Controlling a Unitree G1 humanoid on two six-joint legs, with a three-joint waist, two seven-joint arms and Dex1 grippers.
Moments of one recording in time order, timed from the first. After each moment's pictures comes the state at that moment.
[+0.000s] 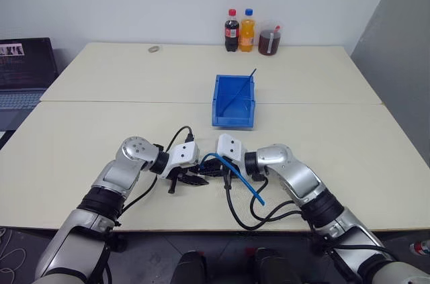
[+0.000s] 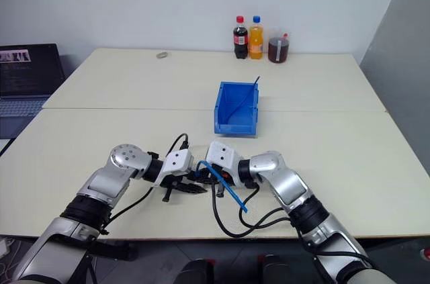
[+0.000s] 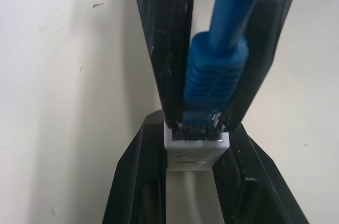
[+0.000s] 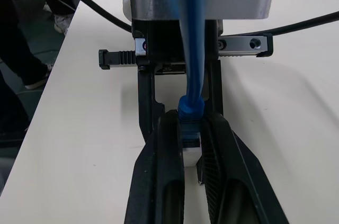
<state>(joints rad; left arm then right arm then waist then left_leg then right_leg) -0.55 0.64 -0.32 0.35 -0.05 0.06 -1.41 -0.62 -0.22 0.51 0.11 0.09 0.43 0.96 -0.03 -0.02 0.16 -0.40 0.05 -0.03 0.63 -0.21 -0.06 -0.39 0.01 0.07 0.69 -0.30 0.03</state>
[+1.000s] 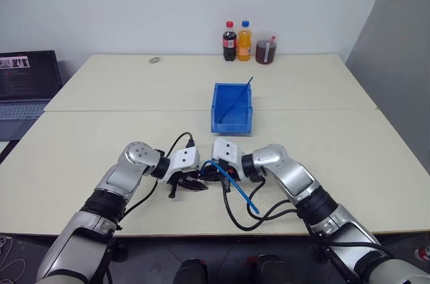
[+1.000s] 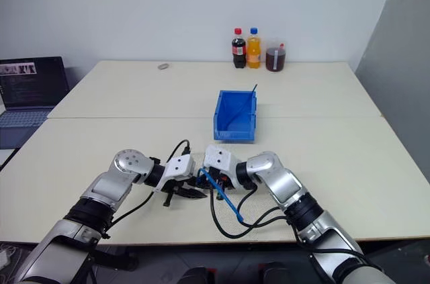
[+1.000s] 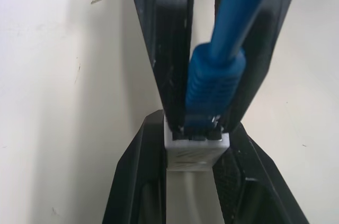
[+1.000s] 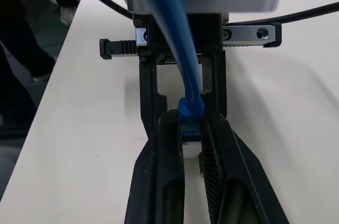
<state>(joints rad) -0.54 0.63 -0.33 0.38 -0.03 0.05 -1.41 -0.57 -0.19 0.49 0.19 0.07 0.39 1.01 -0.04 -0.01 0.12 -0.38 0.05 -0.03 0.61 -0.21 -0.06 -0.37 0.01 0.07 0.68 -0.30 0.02</state>
